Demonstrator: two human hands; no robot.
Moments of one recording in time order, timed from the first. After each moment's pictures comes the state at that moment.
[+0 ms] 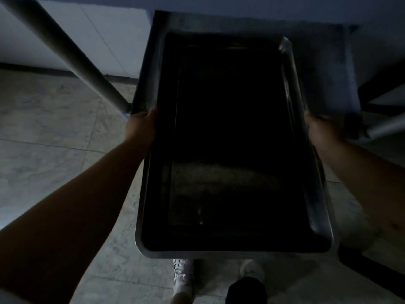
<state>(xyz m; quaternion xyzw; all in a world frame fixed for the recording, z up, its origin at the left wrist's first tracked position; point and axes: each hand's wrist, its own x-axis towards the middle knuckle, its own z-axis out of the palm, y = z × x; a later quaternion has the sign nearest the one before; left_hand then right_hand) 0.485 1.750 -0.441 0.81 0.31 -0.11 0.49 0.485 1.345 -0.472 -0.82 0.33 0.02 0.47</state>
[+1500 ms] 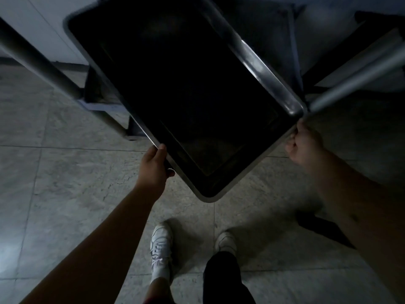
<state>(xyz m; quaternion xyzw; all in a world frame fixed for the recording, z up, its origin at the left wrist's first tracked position) 0.350 1.651 -0.468 0.60 0.24 -0.21 0.74 0.392 1.281 -0.461 -0.53 0.55 -0.03 0.64</state>
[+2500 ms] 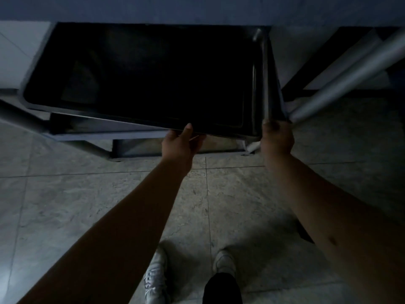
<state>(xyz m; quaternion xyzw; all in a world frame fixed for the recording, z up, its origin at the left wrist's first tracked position) 0.449 1.515 -0.464 0.44 0.29 -0.20 0.83 0.429 1.298 -0.470 -0.79 0.44 -0.08 0.41</state>
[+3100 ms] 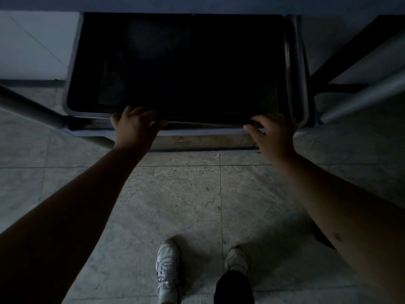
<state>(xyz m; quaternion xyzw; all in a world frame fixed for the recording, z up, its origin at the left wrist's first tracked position) 0.509 1.664 -0.487 0.98 -0.13 0.03 0.15 0.451 1.331 -0.484 -0.97 0.06 -0.05 0.21</state>
